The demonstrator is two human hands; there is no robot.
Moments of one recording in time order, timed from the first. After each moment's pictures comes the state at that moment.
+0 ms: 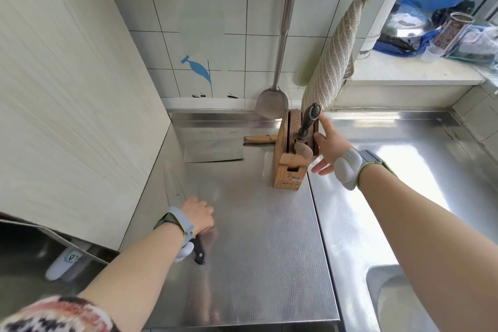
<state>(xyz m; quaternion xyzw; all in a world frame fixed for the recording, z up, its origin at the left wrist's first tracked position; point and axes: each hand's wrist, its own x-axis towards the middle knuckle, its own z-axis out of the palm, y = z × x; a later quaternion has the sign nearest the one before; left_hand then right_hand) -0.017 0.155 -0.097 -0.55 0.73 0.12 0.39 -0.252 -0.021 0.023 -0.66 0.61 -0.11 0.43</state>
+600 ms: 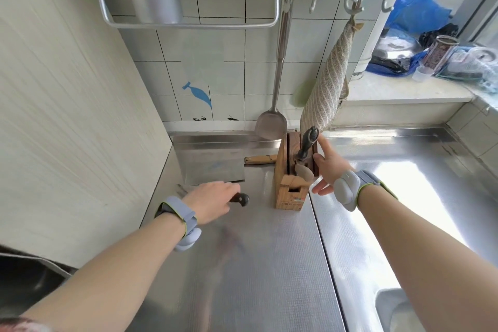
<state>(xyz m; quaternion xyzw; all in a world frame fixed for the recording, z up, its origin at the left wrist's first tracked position) -0.021 0.113 -0.017 -0.66 0.73 0.13 0.07 -0.251 -0.022 0.022 -0.65 0.61 -0.11 0.43</state>
